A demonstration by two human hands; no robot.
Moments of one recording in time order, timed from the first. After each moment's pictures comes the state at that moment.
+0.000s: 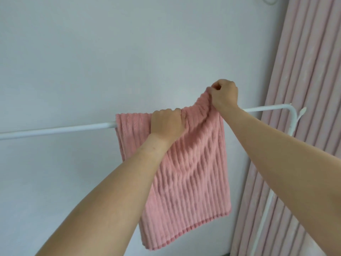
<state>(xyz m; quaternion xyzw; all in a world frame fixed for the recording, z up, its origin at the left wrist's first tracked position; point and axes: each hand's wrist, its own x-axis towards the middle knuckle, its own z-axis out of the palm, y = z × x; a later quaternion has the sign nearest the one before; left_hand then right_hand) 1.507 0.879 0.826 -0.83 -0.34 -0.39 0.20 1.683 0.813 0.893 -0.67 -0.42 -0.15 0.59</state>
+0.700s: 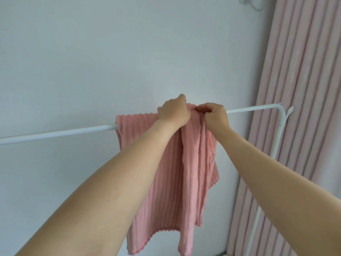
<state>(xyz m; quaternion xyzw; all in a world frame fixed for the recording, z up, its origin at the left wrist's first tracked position) 1.522 0.872 0.871 -0.87 -0.34 -0.35 -0.04 1.653 0.802 0.834 -0.62 -0.45 -0.01 0.64</state>
